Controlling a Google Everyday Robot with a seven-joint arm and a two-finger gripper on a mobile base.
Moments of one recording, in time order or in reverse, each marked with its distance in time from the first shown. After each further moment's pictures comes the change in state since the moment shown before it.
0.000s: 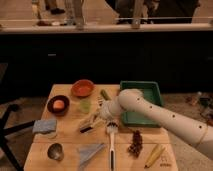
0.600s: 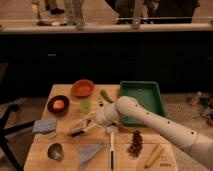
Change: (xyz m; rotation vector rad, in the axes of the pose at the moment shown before) arm -0.021 0.013 0.035 -0.031 -0.207 -0.025
